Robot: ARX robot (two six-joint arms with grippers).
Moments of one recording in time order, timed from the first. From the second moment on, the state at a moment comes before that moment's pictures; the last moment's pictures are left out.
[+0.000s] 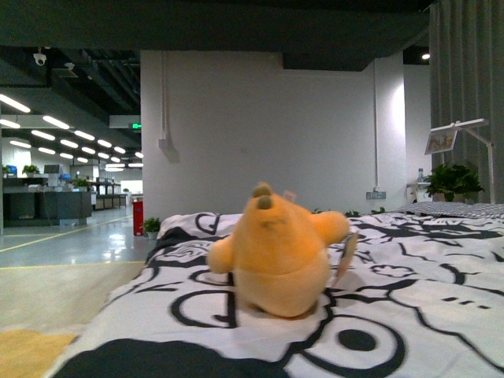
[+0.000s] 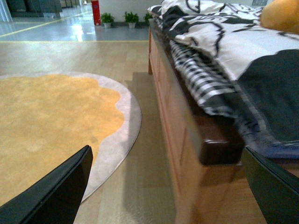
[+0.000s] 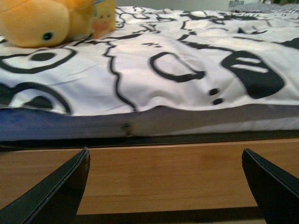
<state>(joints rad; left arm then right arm) 0.00 0.00 0.01 -0.01 0.00 -0.01 0.00 0.00 0.01 0.00 0.00 0.00</state>
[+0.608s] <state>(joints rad) 0.00 0.00 0.01 0.00 0.00 0.00 0.13 0.14 0.04 -0.01 0.32 0.12</state>
